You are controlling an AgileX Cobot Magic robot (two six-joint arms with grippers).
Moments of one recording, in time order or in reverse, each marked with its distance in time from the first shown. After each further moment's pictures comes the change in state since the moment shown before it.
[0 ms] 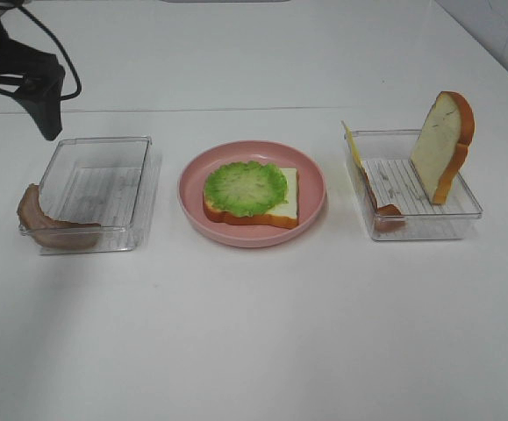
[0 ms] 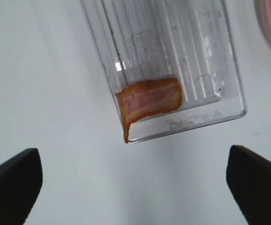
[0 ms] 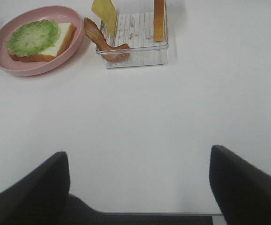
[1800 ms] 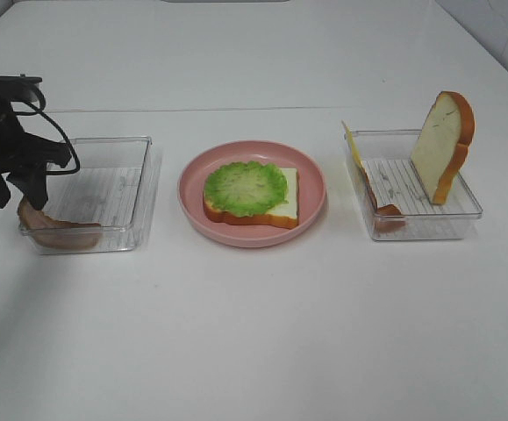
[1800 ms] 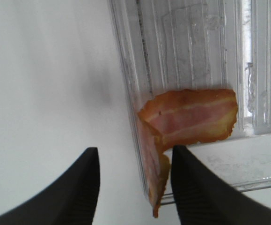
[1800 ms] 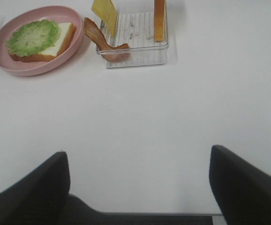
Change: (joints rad) left arm 0.076 0.136 0.215 -0.046 -0.285 -0.001; right arm 0.000 0.000 0.000 0.000 0.000 0.000
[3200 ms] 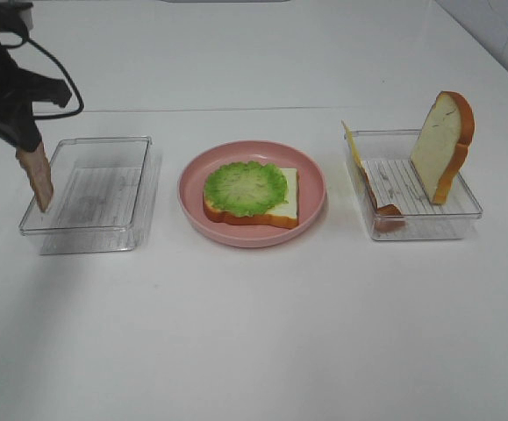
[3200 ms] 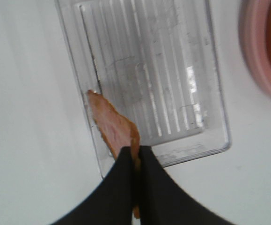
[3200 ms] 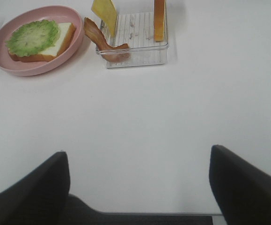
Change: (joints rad) left arm -0.049 -0.181 -0.038 -0.075 0.022 0.046; right arm 0.000 0.000 0.000 0.000 0.000 0.000
